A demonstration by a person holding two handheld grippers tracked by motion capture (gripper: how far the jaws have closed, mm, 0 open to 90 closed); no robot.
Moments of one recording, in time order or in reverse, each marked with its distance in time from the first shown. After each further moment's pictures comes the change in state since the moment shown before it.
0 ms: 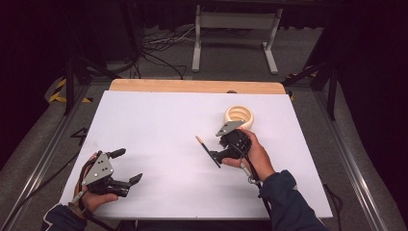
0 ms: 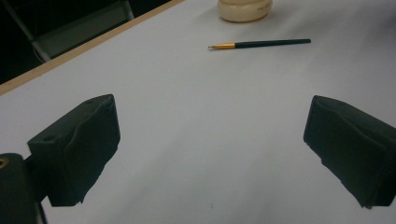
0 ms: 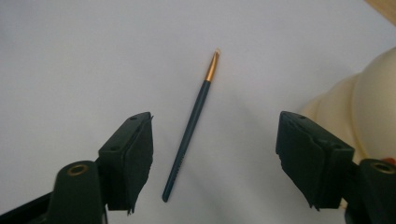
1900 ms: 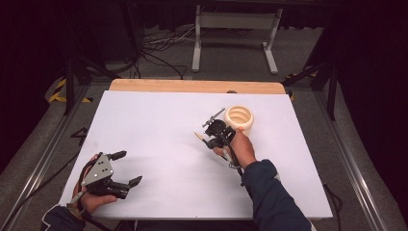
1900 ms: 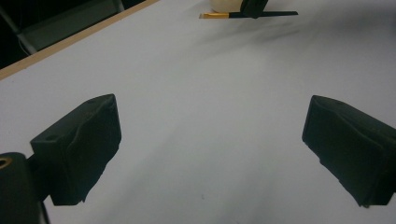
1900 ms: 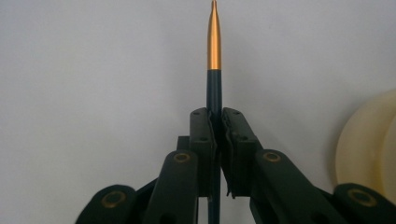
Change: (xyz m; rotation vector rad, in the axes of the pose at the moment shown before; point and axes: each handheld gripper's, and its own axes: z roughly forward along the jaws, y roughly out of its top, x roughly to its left) left arm 0.000 -0.002 -0.001 0.021 -0.031 -0.010; right arm -0.014 0.031 0.052 0.202 0.087 0.107
